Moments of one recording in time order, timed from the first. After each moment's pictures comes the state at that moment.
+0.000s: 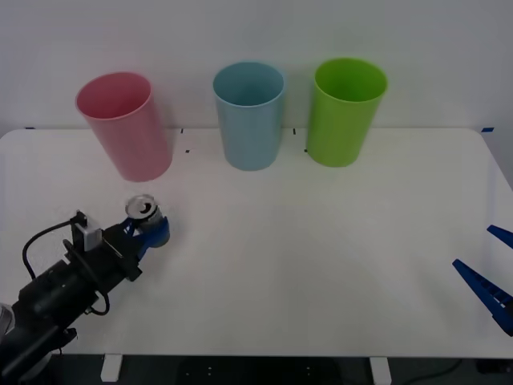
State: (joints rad) right arm 0.35 -0.40 -0.52 -1.66 0.96 -1.22 0.00; left arm 0.06 0.27 0.20 -1.48 -1.11 -0.91 -0.23
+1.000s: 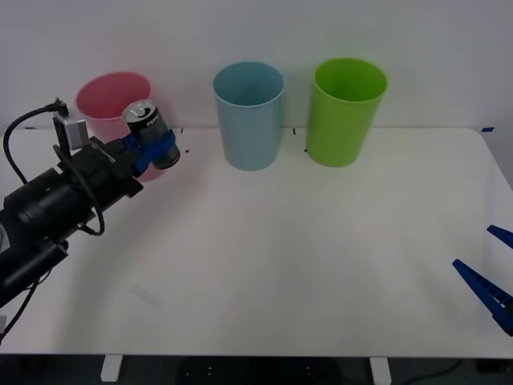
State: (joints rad) right arm 0.35 -0.40 -0.52 -1.66 0.96 -1.22 0.00; left arm -0.16 0.31 0.22 -1.73 -1.38 -0.86 0.40
